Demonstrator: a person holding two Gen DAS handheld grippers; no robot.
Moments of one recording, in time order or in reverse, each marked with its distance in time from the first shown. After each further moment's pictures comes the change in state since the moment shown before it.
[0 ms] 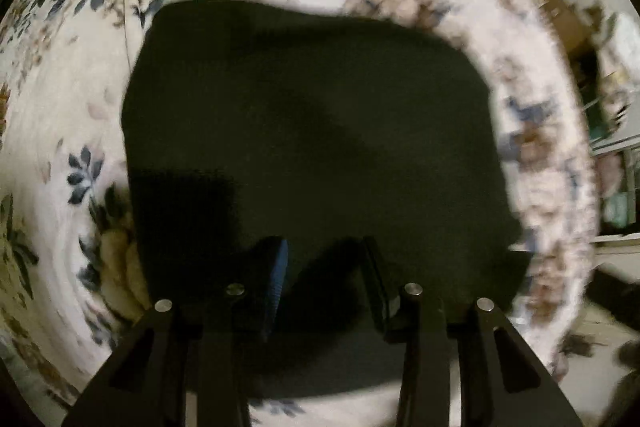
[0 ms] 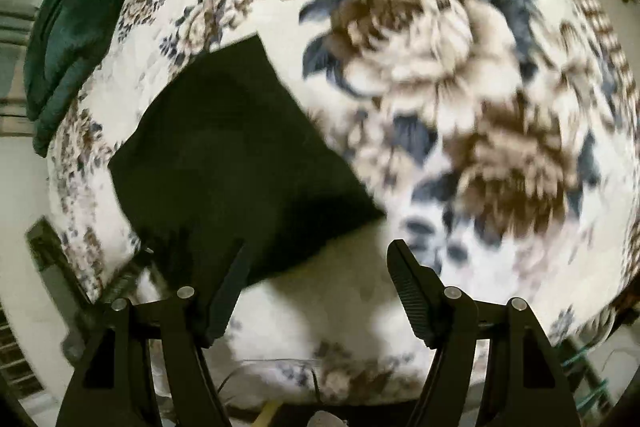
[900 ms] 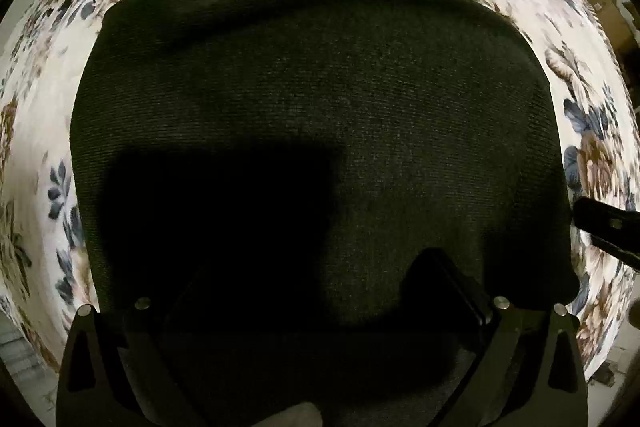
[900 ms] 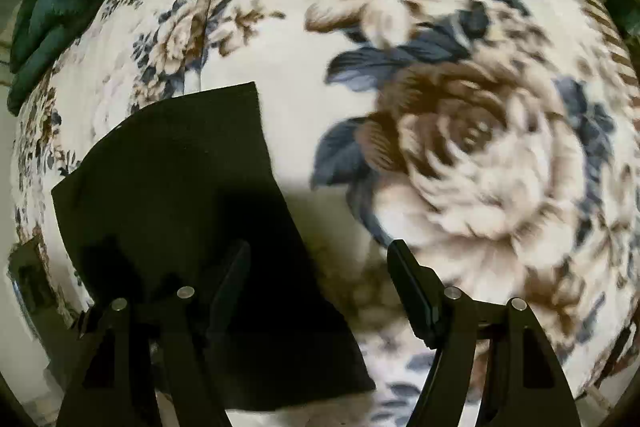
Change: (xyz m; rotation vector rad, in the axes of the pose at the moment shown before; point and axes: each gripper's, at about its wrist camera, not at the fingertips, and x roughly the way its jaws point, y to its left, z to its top) left arm 0.044 -0.041 0.017 -0.042 -0.017 0.177; right arm 0.099 0.032 0.090 -0.193 0.029 -0.059
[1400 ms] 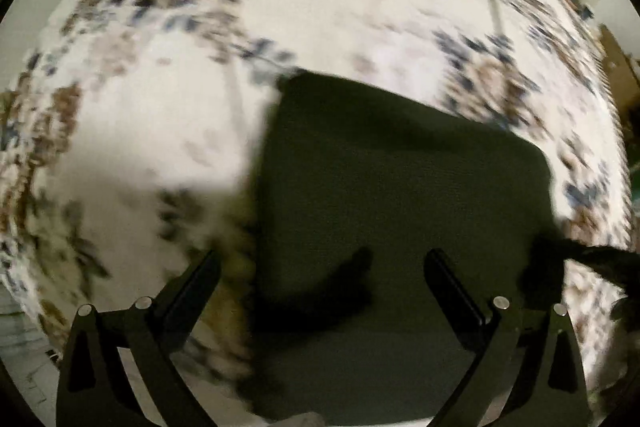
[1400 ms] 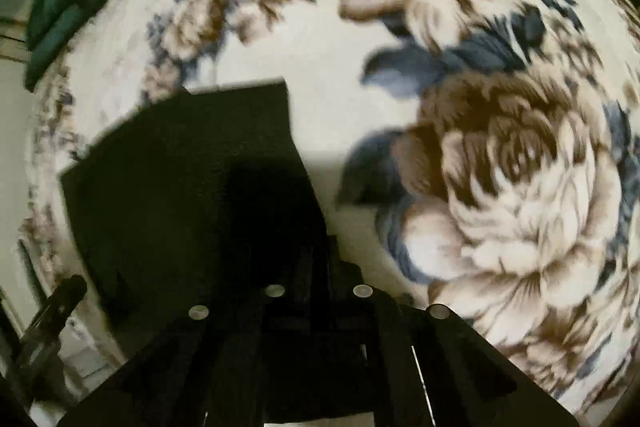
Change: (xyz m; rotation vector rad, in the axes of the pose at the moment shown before) left arm -0.067 0.103 0.013 -0.140 -0.103 0.026; right arm -0.003 -0.002 0.027 -0.030 0.015 0.139
